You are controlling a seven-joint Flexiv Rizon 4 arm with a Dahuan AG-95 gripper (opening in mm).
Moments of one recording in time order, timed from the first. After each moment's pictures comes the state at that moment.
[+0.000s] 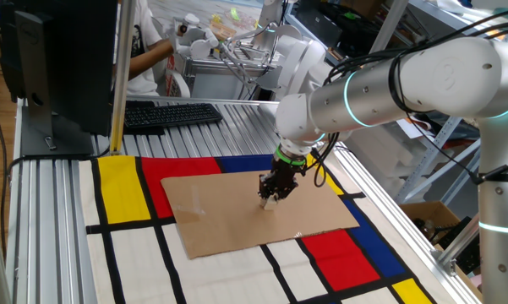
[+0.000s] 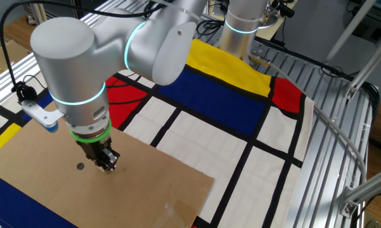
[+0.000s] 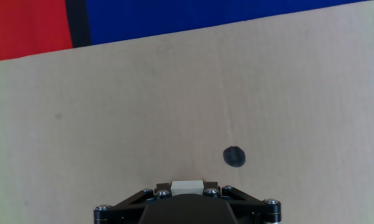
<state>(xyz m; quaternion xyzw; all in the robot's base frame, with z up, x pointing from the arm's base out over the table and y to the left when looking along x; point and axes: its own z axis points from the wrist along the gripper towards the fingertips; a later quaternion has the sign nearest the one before) 0.672 -0.096 0.013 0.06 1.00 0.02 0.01</state>
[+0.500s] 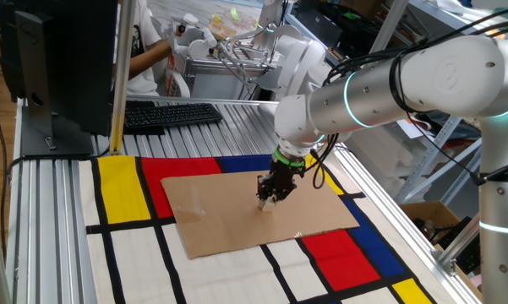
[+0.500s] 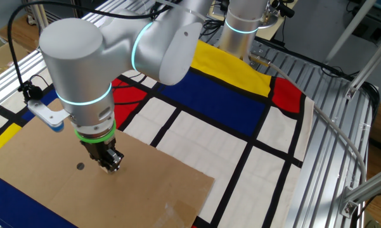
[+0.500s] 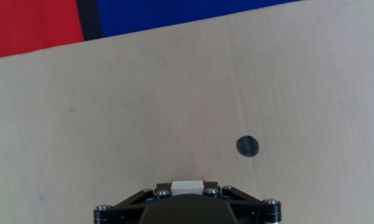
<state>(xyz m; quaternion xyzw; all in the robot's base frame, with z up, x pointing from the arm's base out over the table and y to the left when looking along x) 0.671 -0.088 0.013 0.06 1.00 0.02 0.01</state>
